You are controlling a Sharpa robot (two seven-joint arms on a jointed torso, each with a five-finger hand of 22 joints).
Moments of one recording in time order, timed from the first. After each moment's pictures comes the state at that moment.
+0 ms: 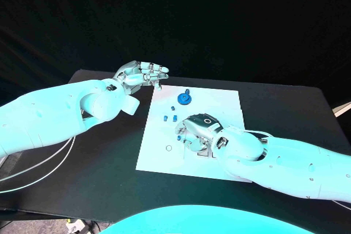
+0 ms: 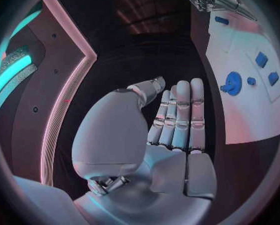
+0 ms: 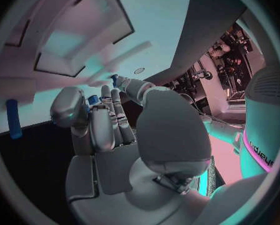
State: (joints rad) left arm 1.22 -0.86 -0.01 1.43 -0.14 -0.12 0.27; left_hand 1.40 -0.19 0.60 0.01 0.07 0.86 0.21 0.23 0.37 0.94 0.14 0.40 0.19 0.99 0.07 1.04 0.51 0.18 0.85 0.16 0.92 0.67; right arm 1.08 -0.63 -0.16 1.63 -1.74 -0.41 -0.25; right_hand 1.28 -0.22 0.66 0.00 0.12 0.94 0.14 0.18 0.43 1.06 0.11 0.07 0.08 1.46 0.01 1.33 1.22 0.11 1.43 0.10 0.92 1.30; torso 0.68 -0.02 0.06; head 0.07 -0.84
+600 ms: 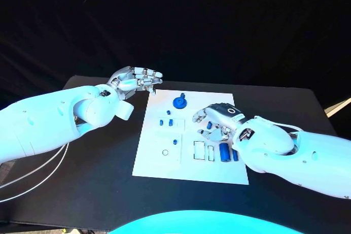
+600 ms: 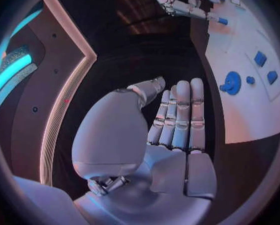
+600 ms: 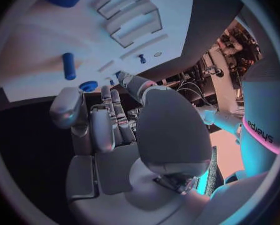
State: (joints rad) left arm 1.22 -0.87 -0.01 1.43 -0.14 -0.11 0.27; left_hand 1.40 -0.19 0.60 0.01 0.07 0.86 0.21 0.23 0.37 0.94 0.14 0.40 0.19 0.99 0.07 1.04 0.51 0.18 0.85 0.16 0.90 0.67; right arm 1.15 -0.83 -0.14 1.74 -1.71 -0.45 -0.27; right_hand 1.30 -0.23 0.55 0.01 0.12 0.94 0.14 0.16 0.42 1.03 0.11 0.12 0.08 1.46 0.01 1.34 1.23 0.11 1.43 0.11 0.94 1.30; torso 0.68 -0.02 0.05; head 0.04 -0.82
